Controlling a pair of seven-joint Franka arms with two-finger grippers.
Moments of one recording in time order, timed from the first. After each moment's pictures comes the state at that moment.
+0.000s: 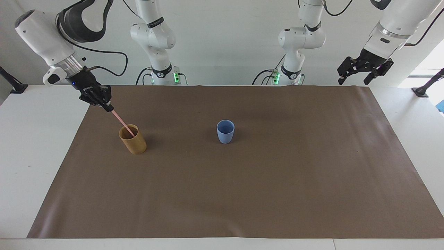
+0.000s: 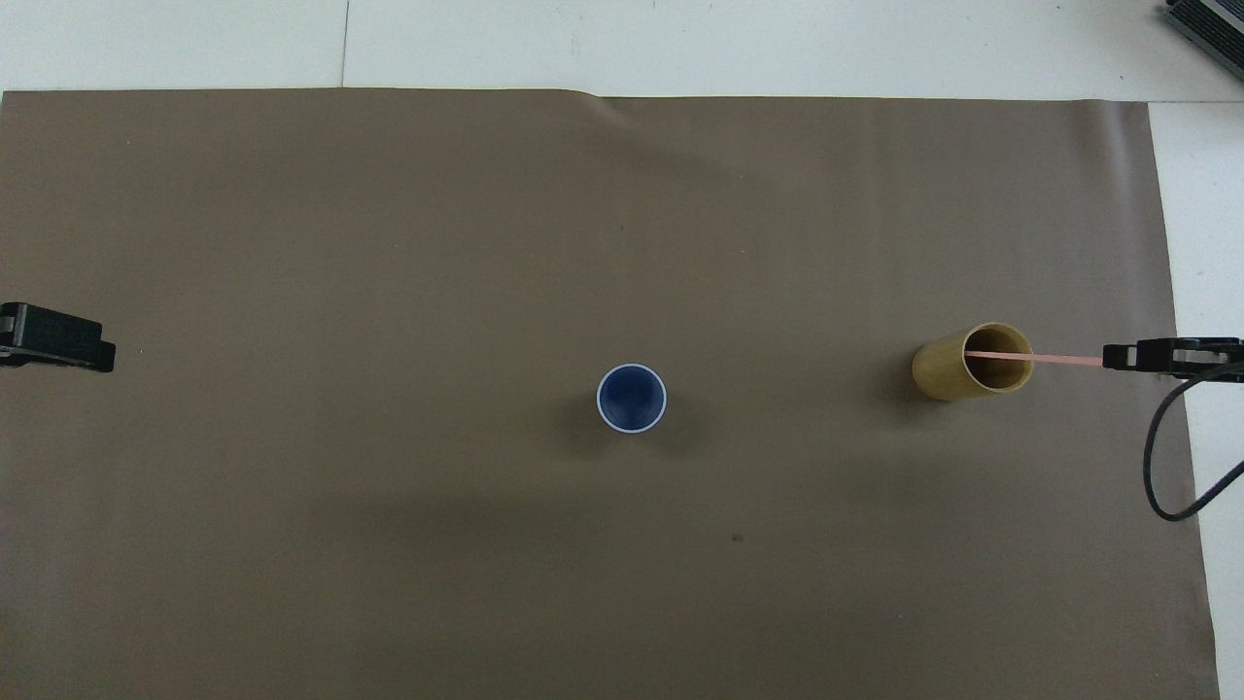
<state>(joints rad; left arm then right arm) -0.06 -0.07 0.01 -1.55 -0.02 1.45 0.00 -0.31 -0.17 0.05 -1.94 0.36 1.82 -0.27</state>
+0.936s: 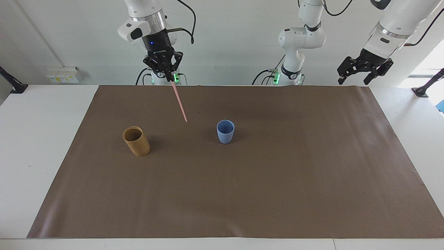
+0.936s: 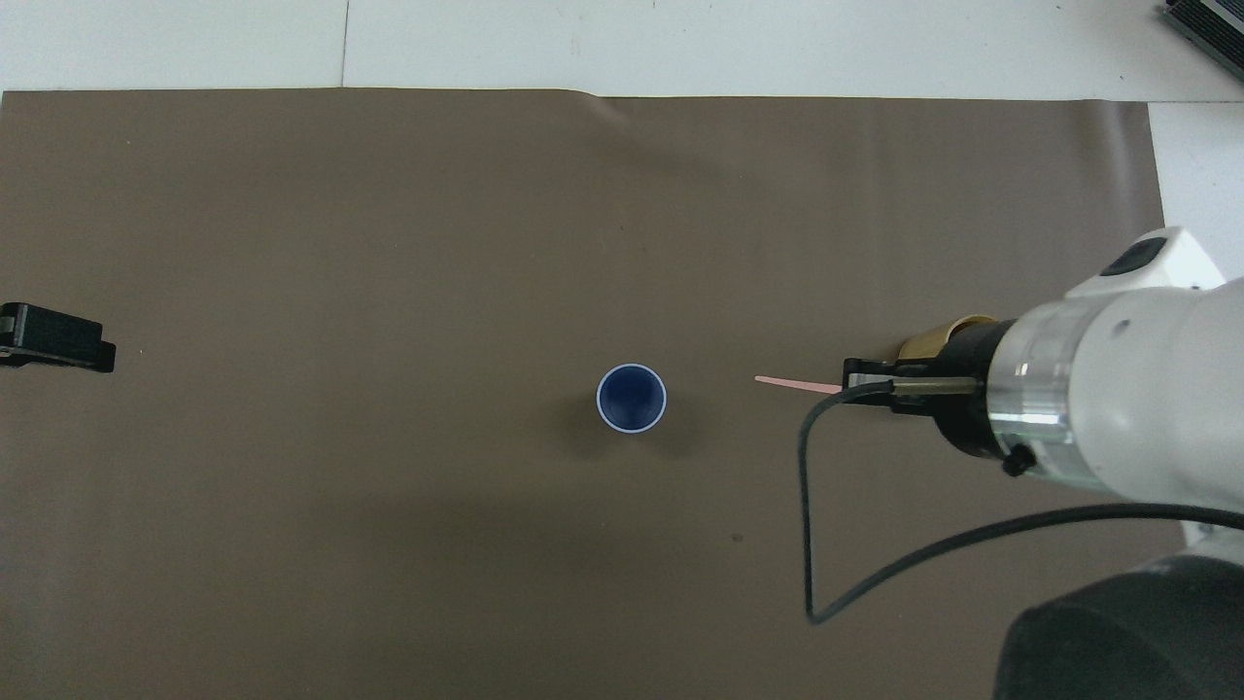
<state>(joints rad) -0.06 -0.07 0.01 -1.55 -0.02 1.44 0.00 0.05 -0.16 0.30 -1.71 0.18 1.73 0.46</state>
